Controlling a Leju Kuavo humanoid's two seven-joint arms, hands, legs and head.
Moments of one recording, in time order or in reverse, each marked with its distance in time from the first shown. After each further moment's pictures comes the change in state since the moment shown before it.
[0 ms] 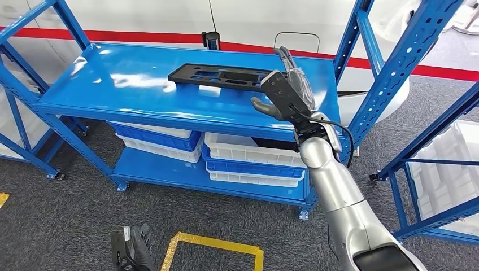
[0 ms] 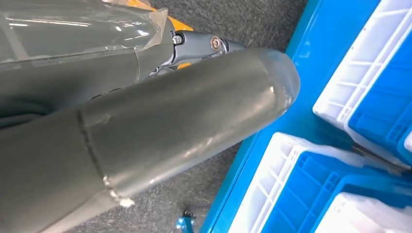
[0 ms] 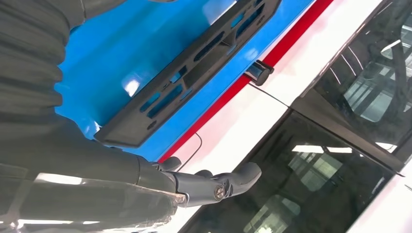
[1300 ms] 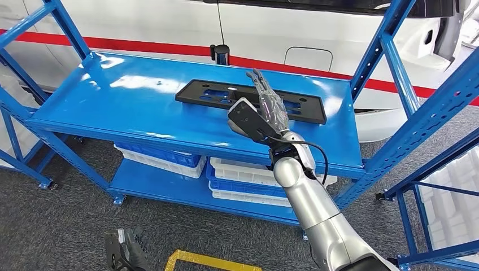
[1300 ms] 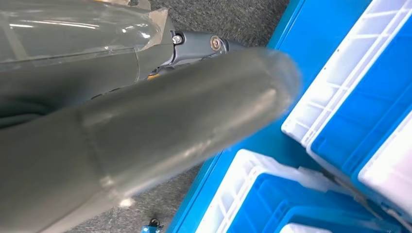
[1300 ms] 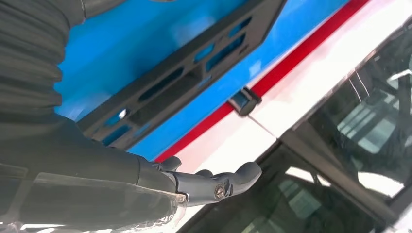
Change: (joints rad) left arm 0.003 0.005 -0.010 0.009 0.056 0.014 -0.018; right arm 0.073 0.095 0.068 0.064 0.116 -0.075 -0.034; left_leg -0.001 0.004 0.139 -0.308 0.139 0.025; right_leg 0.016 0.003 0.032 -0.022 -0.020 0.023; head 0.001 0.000
